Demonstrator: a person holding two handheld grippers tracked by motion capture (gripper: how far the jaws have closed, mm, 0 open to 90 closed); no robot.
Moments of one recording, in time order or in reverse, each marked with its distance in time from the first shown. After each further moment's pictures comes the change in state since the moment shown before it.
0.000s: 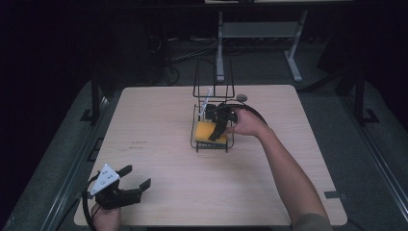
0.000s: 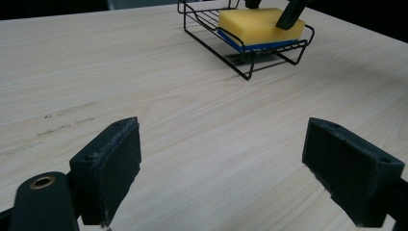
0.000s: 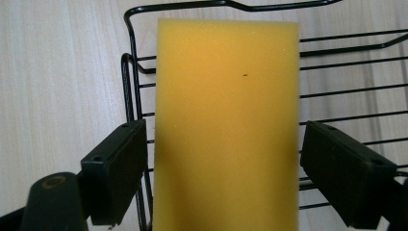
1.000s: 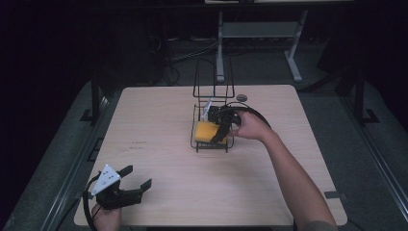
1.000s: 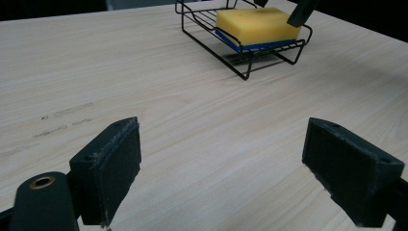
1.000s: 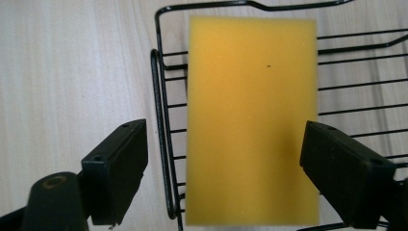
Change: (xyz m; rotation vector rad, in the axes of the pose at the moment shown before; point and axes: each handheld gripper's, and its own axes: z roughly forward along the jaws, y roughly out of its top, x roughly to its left) left arm -0.002 0.000 0.001 0.002 -0.003 0.007; right arm 0.015 -0.008 -0.010 -0.033 -0.003 -0.006
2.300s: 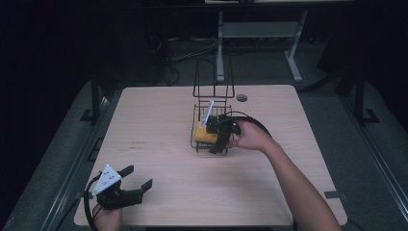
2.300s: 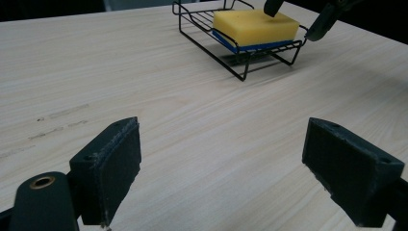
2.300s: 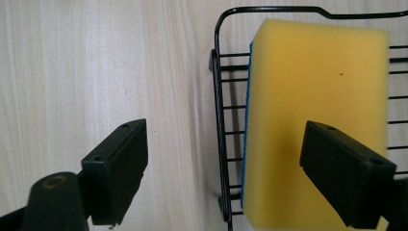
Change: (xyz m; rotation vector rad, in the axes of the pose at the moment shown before) left arm -0.002 0.000 0.000 -0.005 -0.006 0.001; right arm 0.038 -0.001 0.001 -0.004 -0.008 -0.056
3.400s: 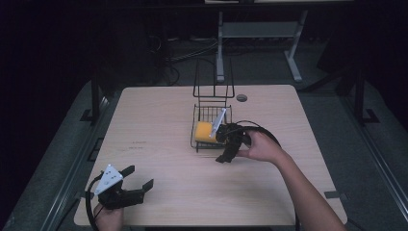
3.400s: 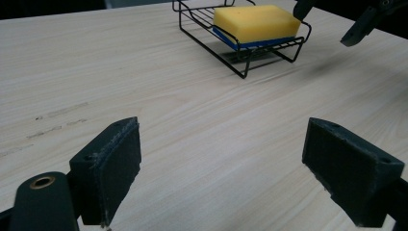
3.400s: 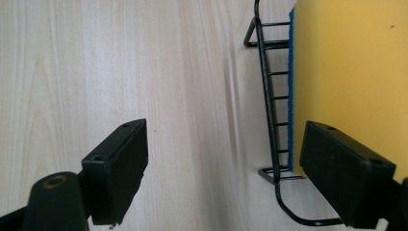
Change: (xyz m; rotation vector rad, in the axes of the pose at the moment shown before) left arm -0.001 0.000 0.002 0.013 0.006 0.007; right arm 0.027 -0.030 -0.007 -0.043 0.014 0.029
